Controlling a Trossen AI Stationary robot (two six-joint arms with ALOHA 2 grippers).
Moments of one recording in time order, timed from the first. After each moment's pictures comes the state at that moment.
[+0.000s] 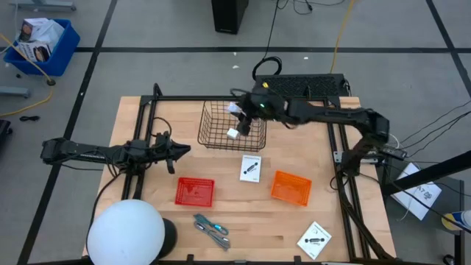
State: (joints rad) left arm -0.01 0.39 0.01 0.31 -0.24 -0.32; right arm -0.29 1.68 1.43 -0.28 0.13 -0.05
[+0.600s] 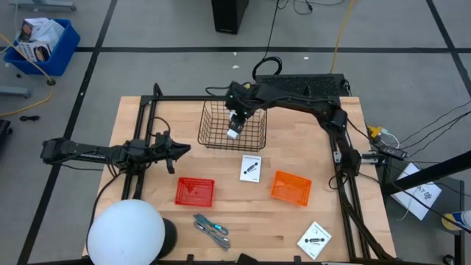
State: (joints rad) left arm -0.01 0.39 0.01 0.33 -0.24 -0.31; right arm -0.40 2.12 1.91 -0.90 -0.03 0.02
